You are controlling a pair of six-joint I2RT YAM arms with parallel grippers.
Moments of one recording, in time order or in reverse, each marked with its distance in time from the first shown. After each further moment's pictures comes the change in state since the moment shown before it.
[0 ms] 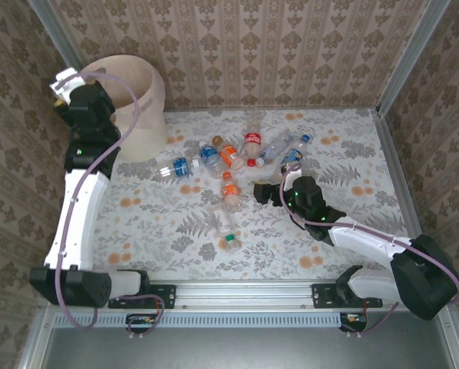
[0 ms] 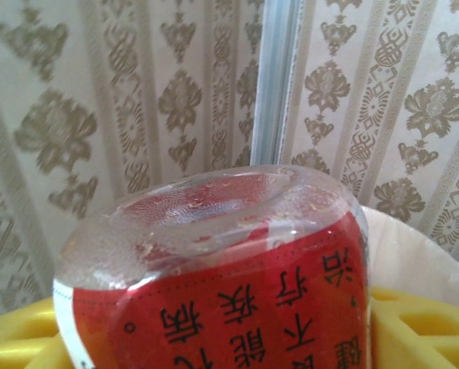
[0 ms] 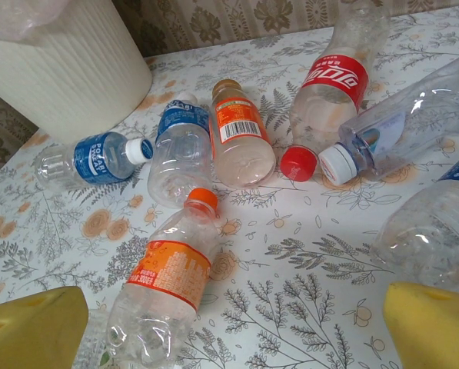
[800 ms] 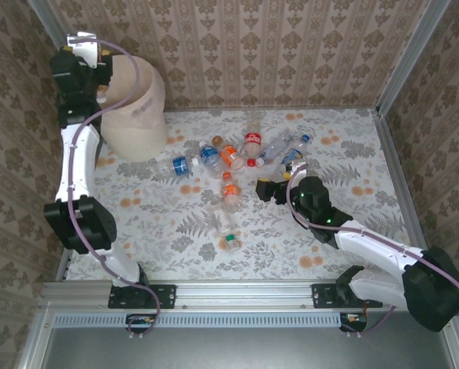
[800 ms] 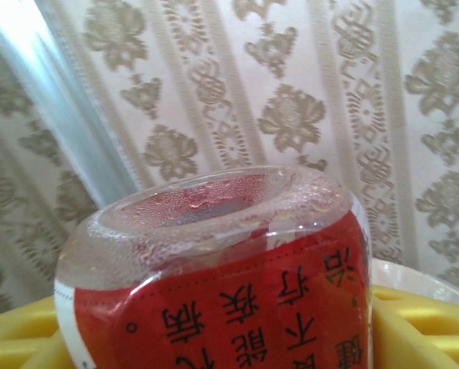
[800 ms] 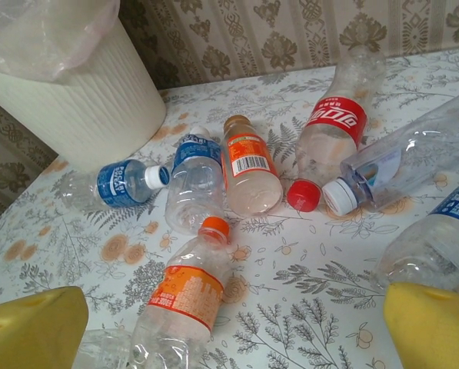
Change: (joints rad) left arm 0.242 0.386 0.266 0.230 0.760 0.438; right arm 0.000 -0.100 0.000 -0.021 0.017 -0.001
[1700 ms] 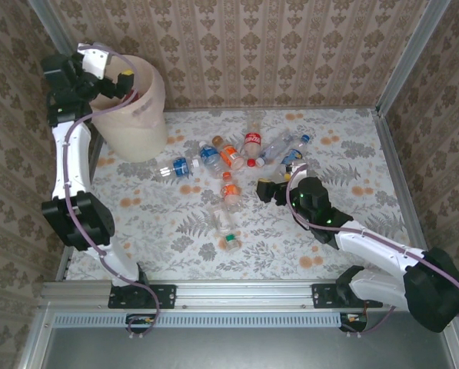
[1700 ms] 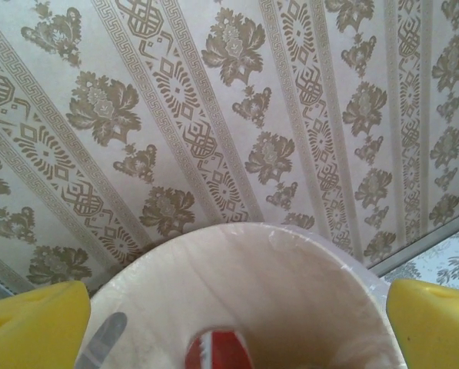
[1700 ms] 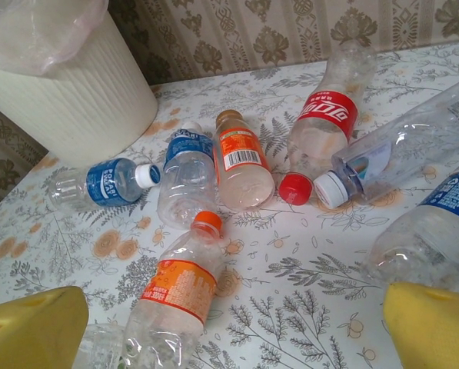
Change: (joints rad) left arm 0.035 0.016 0.038 -0.205 0.465 0.088; right arm 0.008 0.000 0.000 -0.025 0.022 0.001
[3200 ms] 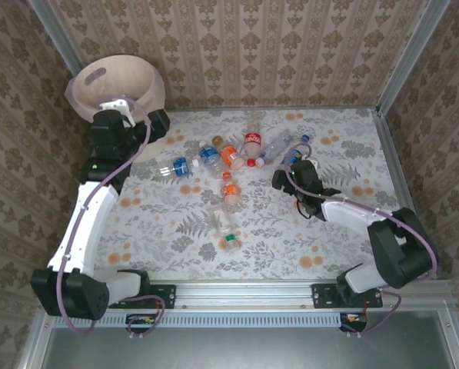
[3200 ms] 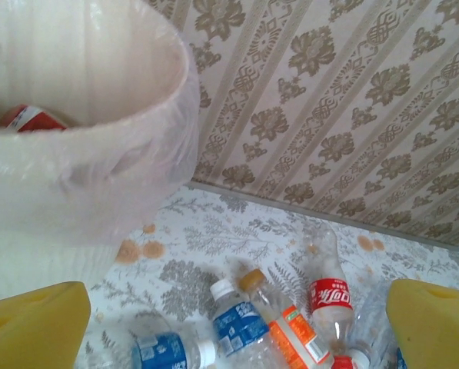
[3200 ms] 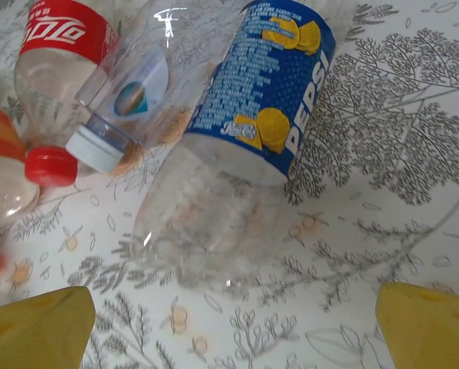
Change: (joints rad) left arm -0.327 -0.571 -0.668 -0.066 -0.464 -0.819; right arm -0.182 0.360 0.199 -0.263 0.127 0.229
